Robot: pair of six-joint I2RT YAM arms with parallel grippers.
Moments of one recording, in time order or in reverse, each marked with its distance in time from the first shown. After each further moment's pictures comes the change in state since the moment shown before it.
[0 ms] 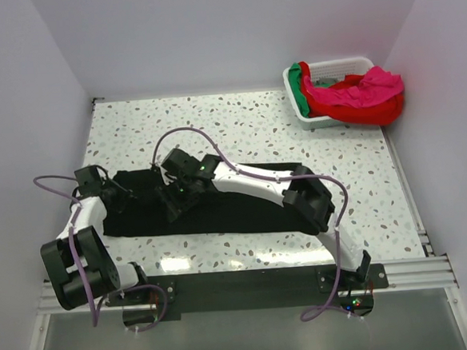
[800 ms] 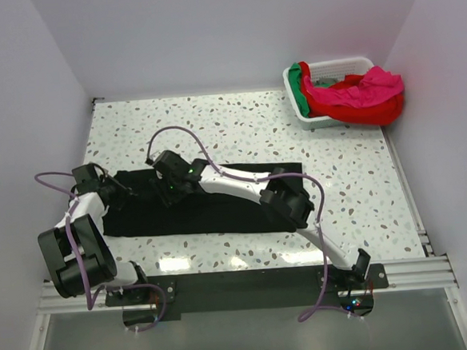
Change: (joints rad) left arm 0.036 0.103 0.029 0.062 0.099 0.053; right arm 0.006 0.241 0.192 0.140 0.235 -0.025
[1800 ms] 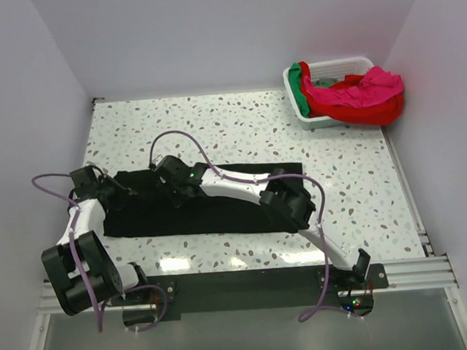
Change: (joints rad) left arm 0.000 -0.101 -0.023 -0.020 0.018 -0.017; right arm 0.011 -0.001 -0.048 0.012 0.097 -0.056
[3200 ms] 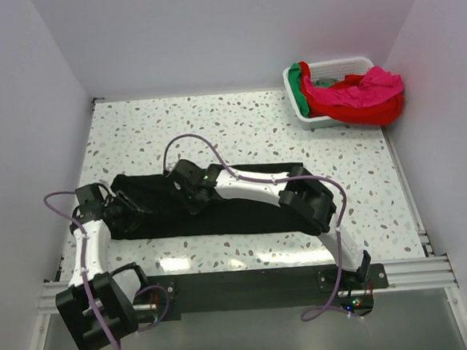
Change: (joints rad) left arm 0.000 -0.296 -0.126 -0.320 0.094 0.055; right arm 0.005 -0.236 -0.296 -0.059 -0.039 0.014
